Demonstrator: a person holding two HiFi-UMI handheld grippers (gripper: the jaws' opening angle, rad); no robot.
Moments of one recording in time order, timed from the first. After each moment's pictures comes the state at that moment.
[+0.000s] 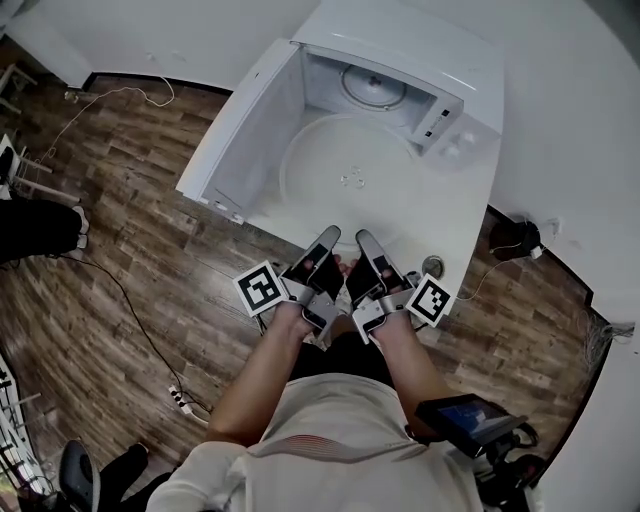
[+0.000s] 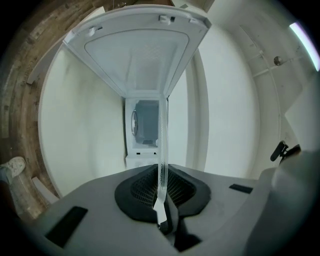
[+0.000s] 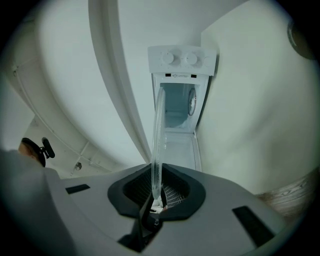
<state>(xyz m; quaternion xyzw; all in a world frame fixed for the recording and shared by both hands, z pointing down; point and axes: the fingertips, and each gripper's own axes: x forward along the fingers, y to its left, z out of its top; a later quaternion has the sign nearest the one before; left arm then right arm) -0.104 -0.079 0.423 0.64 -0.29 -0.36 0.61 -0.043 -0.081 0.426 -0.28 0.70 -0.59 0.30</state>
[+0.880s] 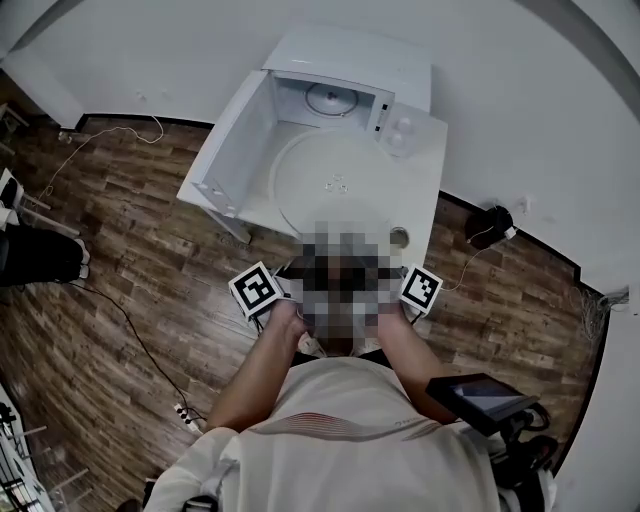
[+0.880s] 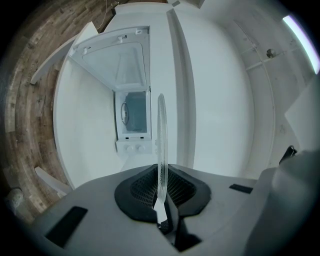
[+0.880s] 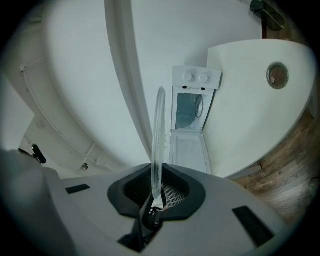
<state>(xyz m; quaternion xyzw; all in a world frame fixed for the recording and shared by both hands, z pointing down) -0.061 0.025 0.334 0.66 -0.28 -0.34 0.60 0.000 0.025 0.341 -0.28 0.70 -0.58 0.32</state>
